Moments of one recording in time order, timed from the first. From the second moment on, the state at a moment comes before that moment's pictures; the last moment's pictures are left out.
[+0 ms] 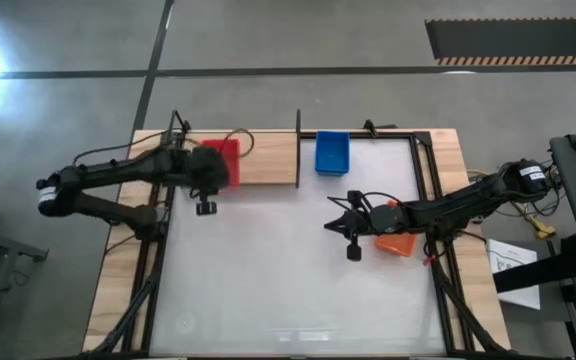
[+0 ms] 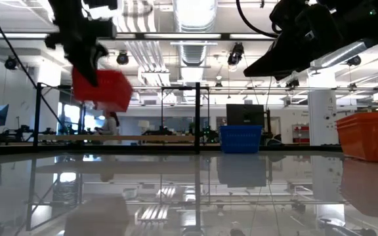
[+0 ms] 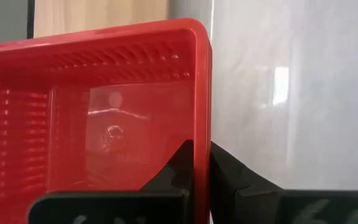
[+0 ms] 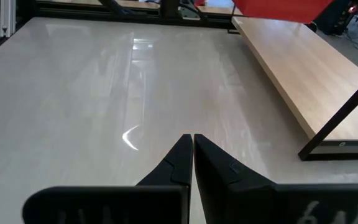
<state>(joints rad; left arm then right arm) 0.27 1.11 1.02 -1.03 -0.18 0.27 0.19 1.26 0.50 0.36 0.23 0.02</state>
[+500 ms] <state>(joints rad) 0.68 1.10 0.81 -0.83 -0.04 0.58 0.19 1.26 0.50 0.36 0.23 0.01</state>
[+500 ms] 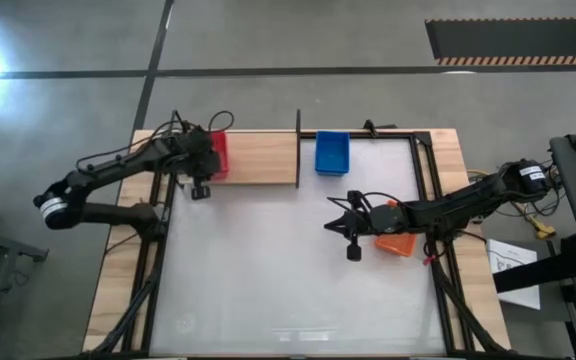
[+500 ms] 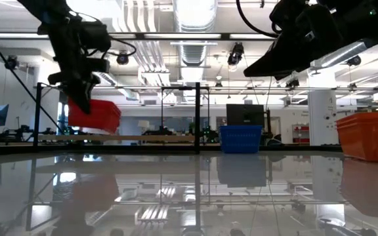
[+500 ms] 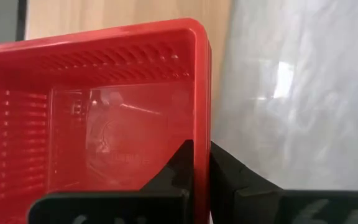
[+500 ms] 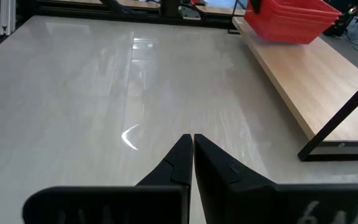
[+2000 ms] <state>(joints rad) 0.78 1.08 0.78 -0.84 -0.08 0.69 0.19 1.29 0.50 0.37 0.23 0.01</state>
